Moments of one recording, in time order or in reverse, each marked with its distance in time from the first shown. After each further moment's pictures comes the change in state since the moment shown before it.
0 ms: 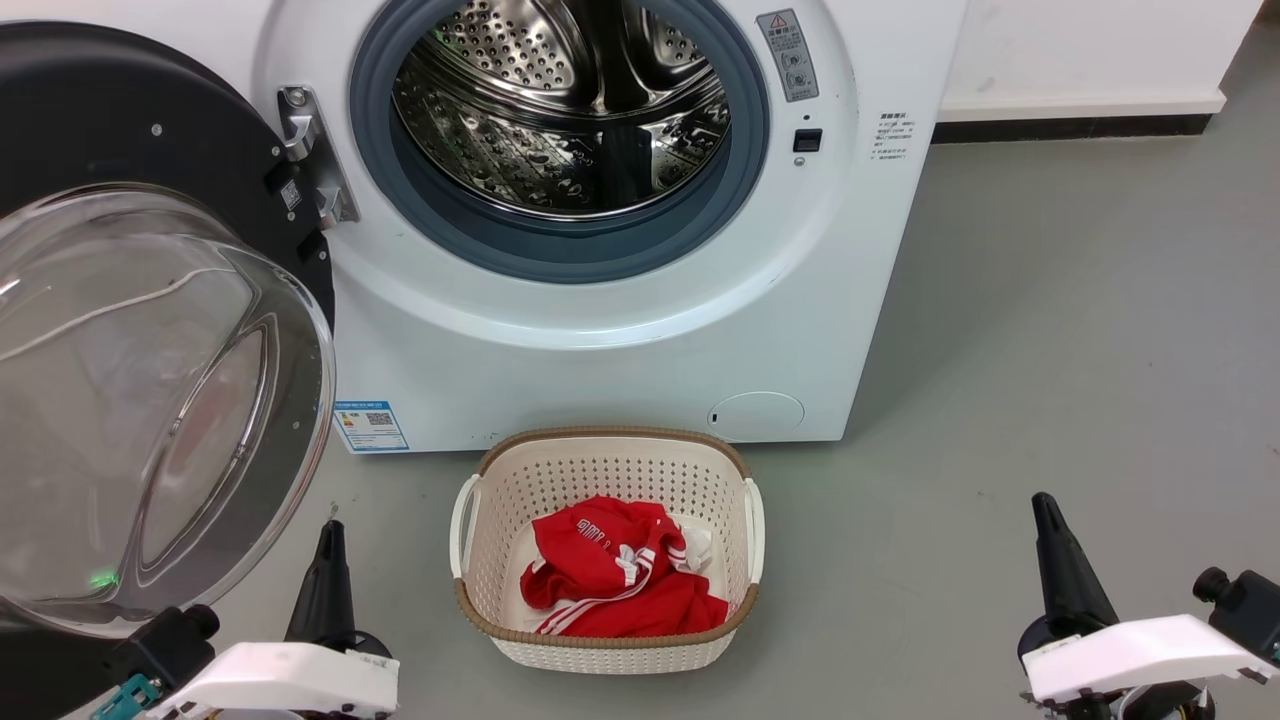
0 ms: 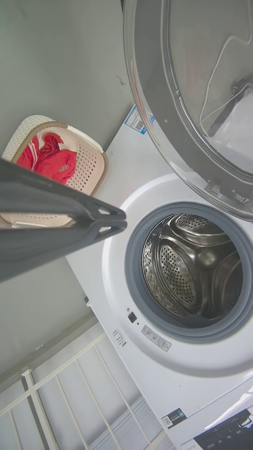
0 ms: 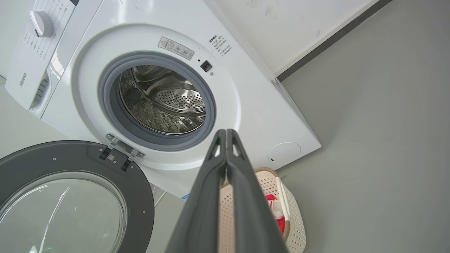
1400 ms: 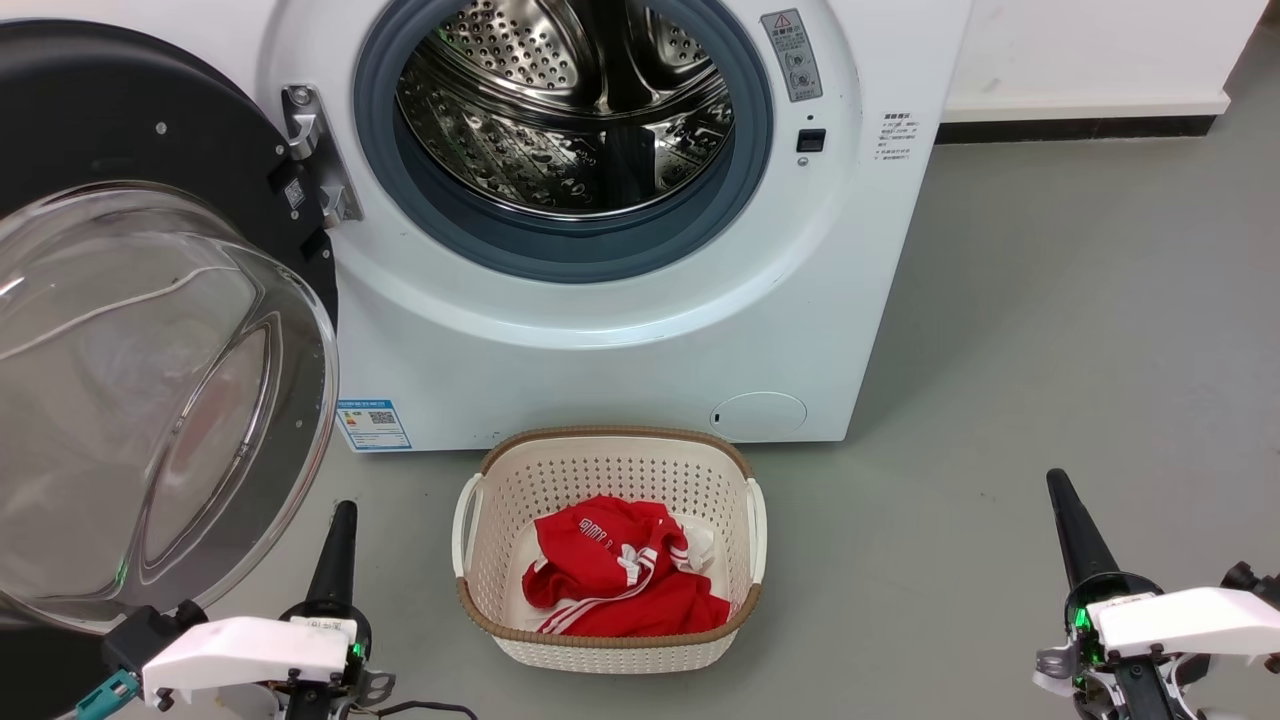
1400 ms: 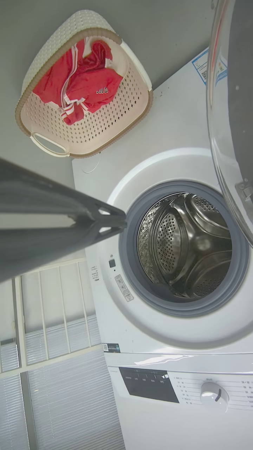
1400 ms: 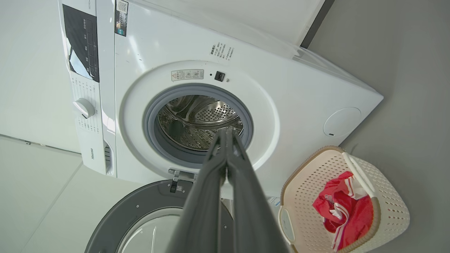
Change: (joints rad) left arm -0.070 0.001 0.025 0.065 -0.515 -0.038 0.126; right arm -0.059 -0.006 -0.044 0.033 0.505 0.000 0.121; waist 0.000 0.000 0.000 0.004
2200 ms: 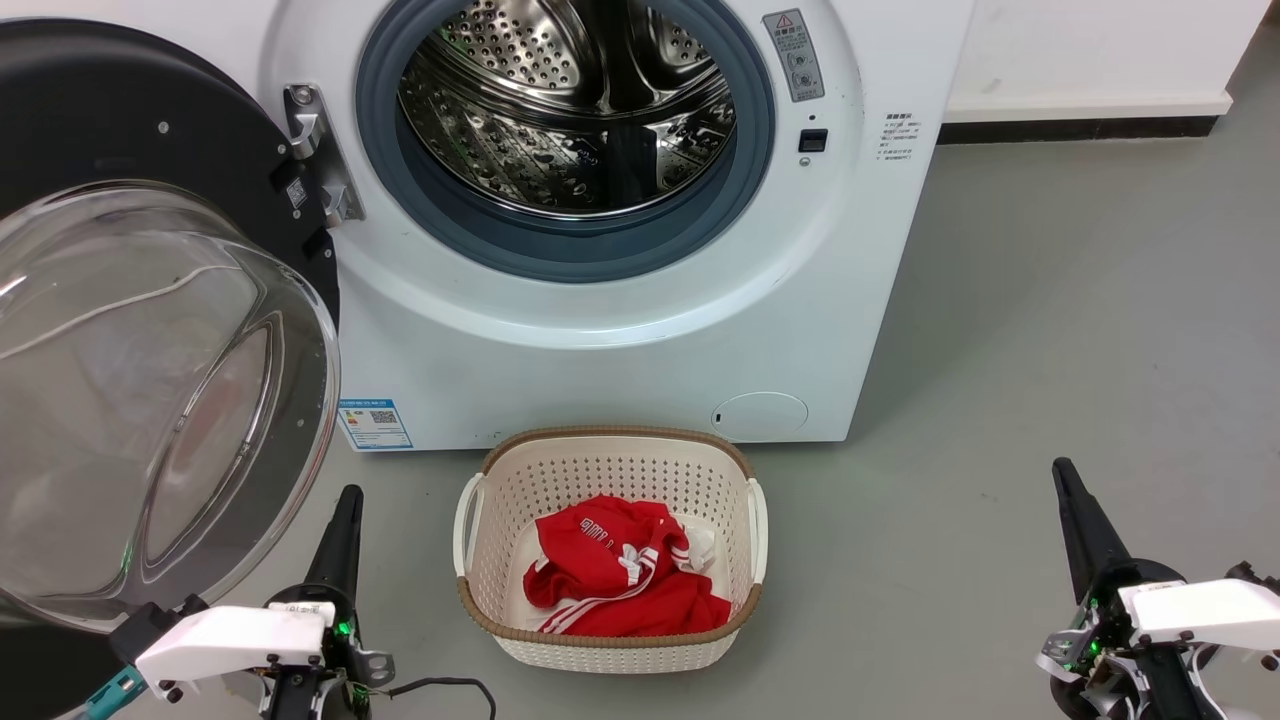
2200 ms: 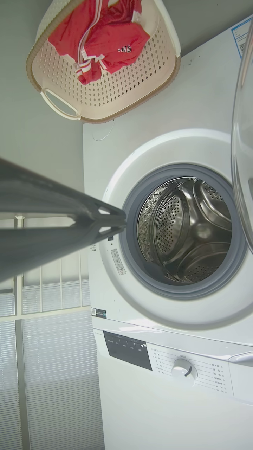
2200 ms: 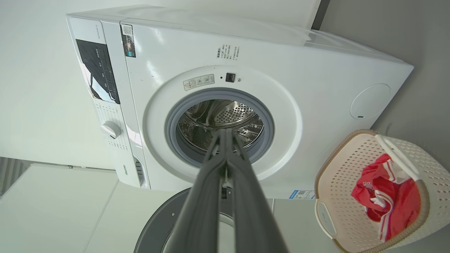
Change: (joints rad) left arm -0.033 0.001 0.009 0.026 -0.210 -0.013 0.052; right arm -0.022 0.000 -0.024 0.014 0.202 0.000 0.054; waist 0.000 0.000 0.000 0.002
